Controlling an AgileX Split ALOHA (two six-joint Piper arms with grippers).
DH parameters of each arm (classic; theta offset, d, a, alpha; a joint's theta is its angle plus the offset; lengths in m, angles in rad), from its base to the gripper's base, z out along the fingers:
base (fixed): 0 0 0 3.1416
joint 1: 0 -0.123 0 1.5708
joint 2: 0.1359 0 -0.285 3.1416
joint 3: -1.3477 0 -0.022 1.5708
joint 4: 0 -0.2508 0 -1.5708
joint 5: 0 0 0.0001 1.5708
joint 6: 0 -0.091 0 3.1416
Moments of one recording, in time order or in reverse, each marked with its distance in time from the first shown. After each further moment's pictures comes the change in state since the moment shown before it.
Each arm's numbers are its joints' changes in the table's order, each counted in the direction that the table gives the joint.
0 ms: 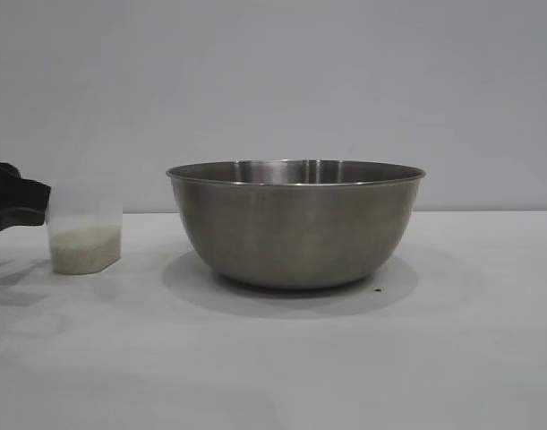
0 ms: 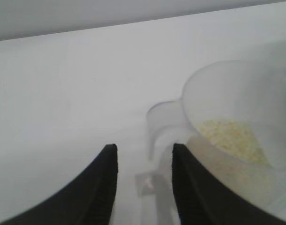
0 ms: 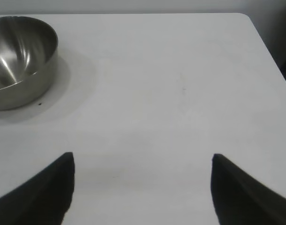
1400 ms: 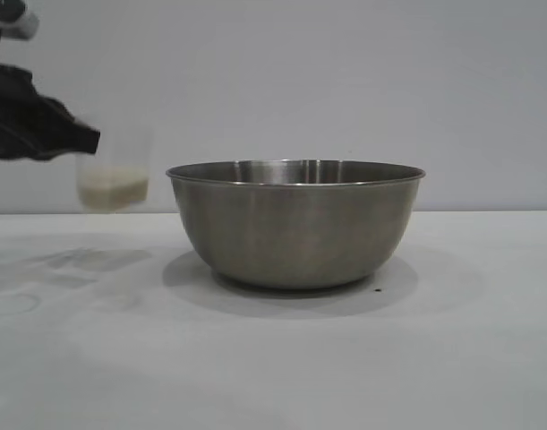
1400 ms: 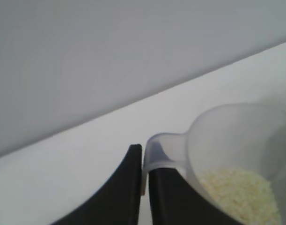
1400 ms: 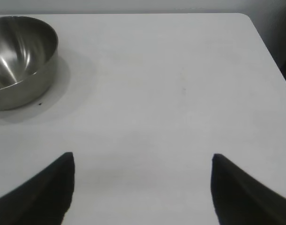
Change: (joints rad) left arm 0.000 -0.091 0.159 -0.198 -0.007 -0.104; right arm 0.000 0.000 0.000 0.000 0.000 0.002
